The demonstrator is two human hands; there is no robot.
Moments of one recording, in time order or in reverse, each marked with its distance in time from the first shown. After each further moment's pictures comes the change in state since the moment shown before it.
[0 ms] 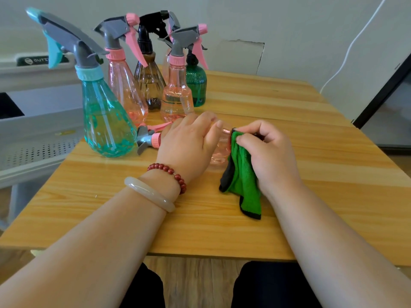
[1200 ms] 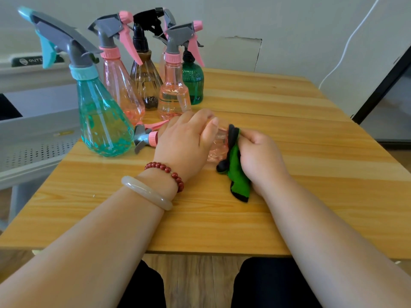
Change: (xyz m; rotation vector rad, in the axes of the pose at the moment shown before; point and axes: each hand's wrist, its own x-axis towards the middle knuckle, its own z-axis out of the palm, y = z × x) left_hand 0.000 0.001 0.000 -0.011 -0.015 -0.023; right_hand 0.007 0.013 0.005 -0.301 -0.041 0.153
